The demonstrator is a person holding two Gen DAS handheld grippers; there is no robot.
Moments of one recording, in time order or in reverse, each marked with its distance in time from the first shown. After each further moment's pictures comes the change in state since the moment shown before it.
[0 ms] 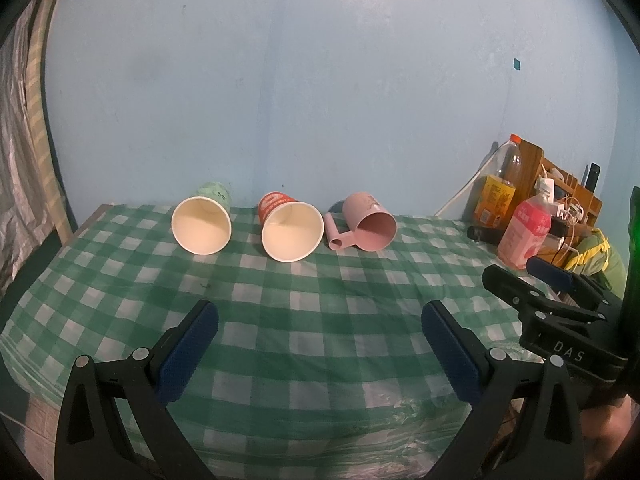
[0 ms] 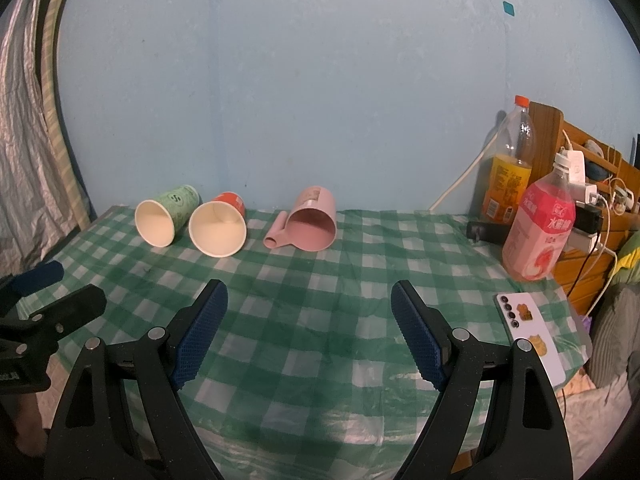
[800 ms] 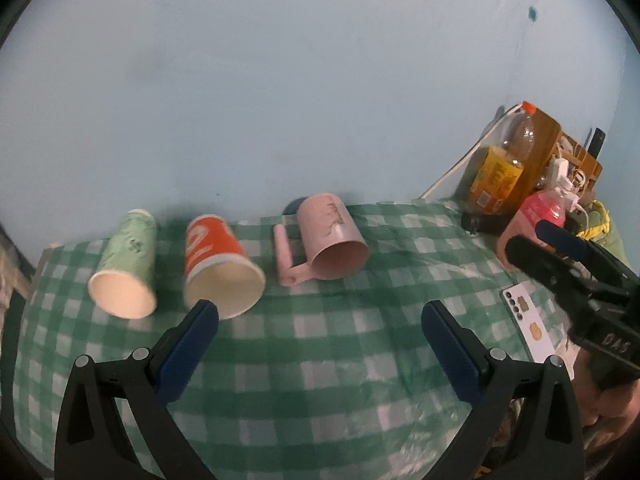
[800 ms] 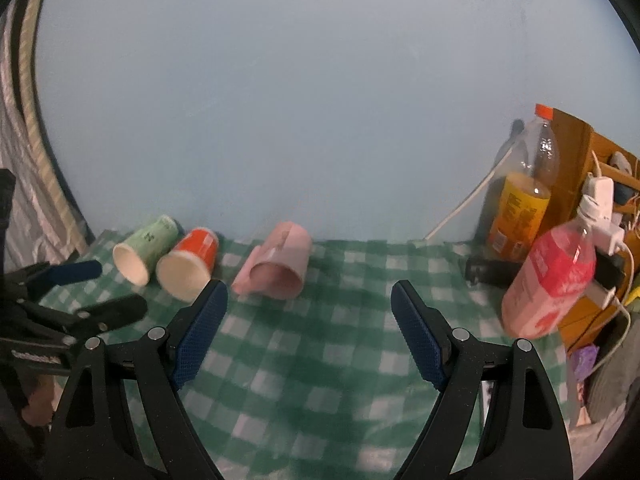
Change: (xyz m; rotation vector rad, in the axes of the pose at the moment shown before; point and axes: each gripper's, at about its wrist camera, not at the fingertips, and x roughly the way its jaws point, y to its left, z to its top) left arm 0.131 -0.049 0.123 0.075 0.316 -0.062; right arm 0.054 -0.080 0.090 0.064 0.080 0.087
